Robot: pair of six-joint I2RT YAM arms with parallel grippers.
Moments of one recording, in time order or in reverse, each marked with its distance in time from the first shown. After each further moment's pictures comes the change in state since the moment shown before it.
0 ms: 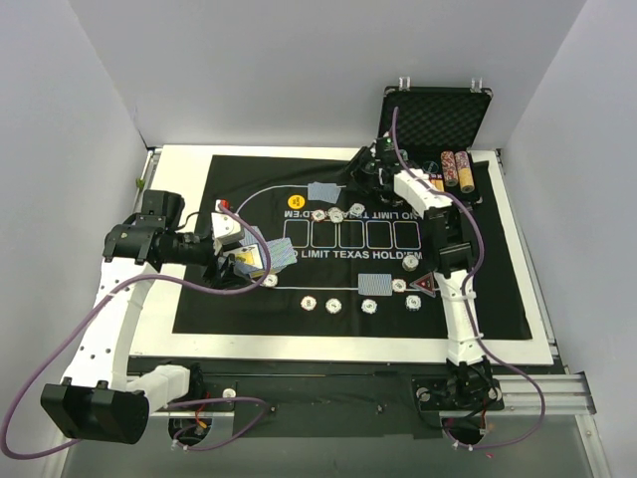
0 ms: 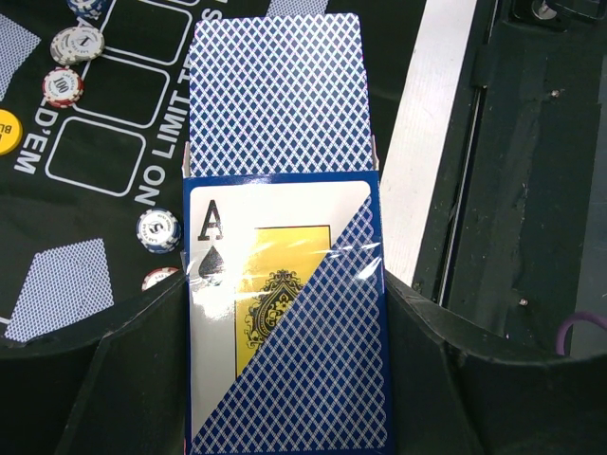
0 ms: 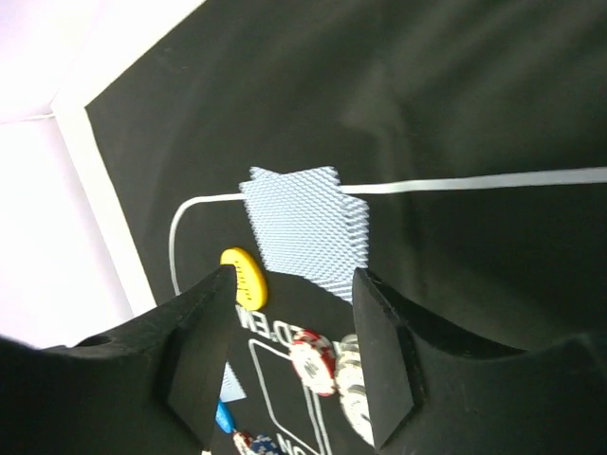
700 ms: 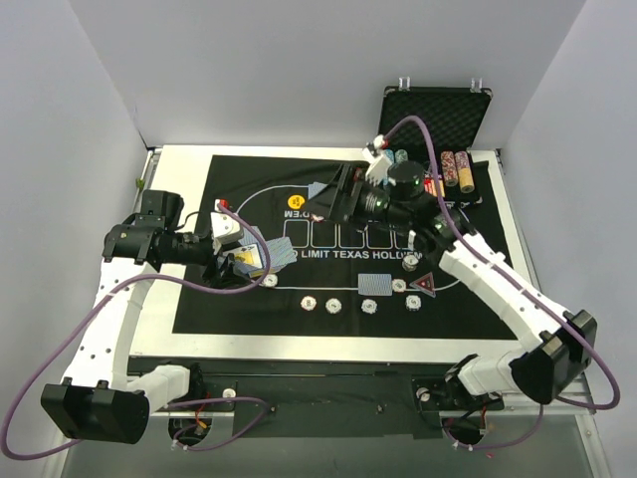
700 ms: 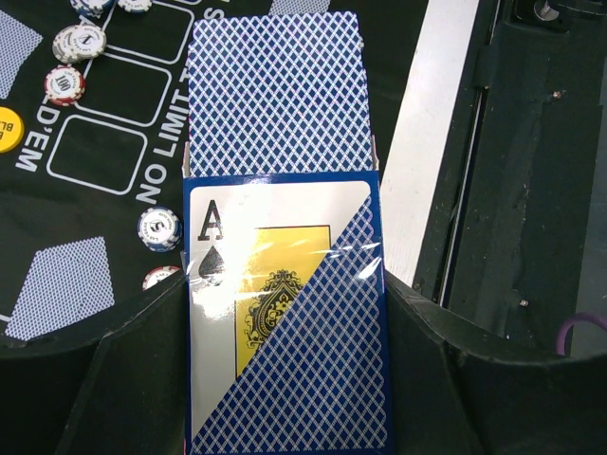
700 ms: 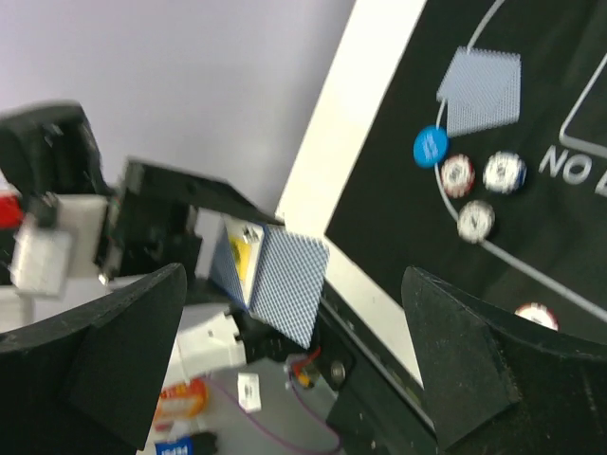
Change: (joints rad) left arm 0.006 0.000 0.000 0.000 0.001 -0.001; right arm 0.317 -1.111 -0.775 0.075 -0.045 -0.080
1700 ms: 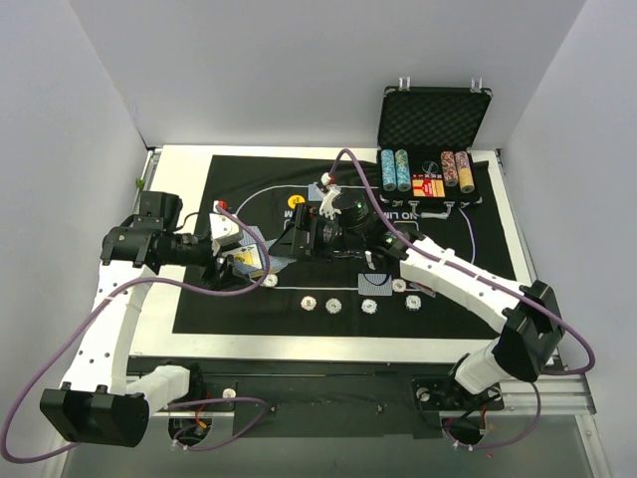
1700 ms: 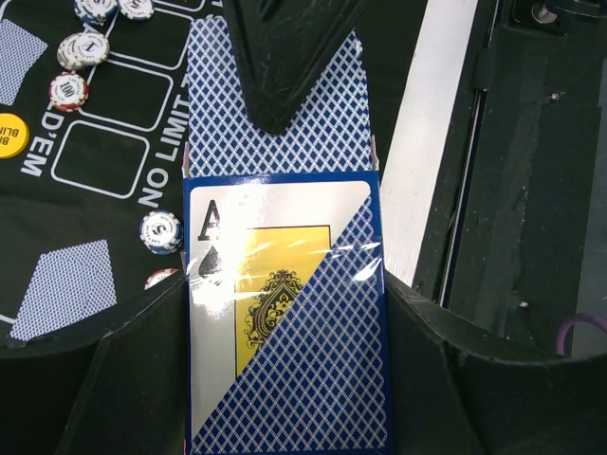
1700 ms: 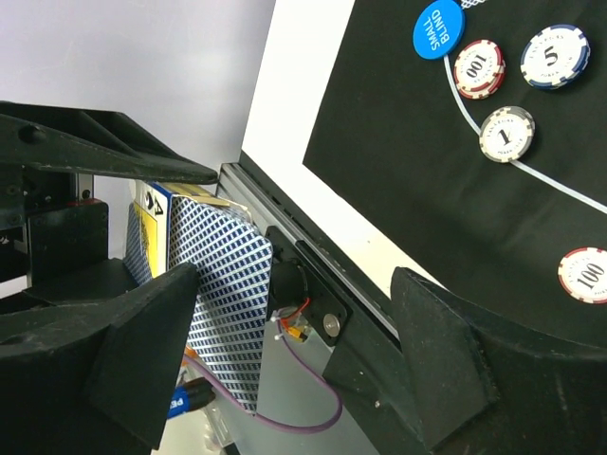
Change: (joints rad) left arm 0.000 -0.014 0.000 -0.001 0.005 -0.001; right arm 0.241 0.121 -0.079 0.005 0.069 0.043
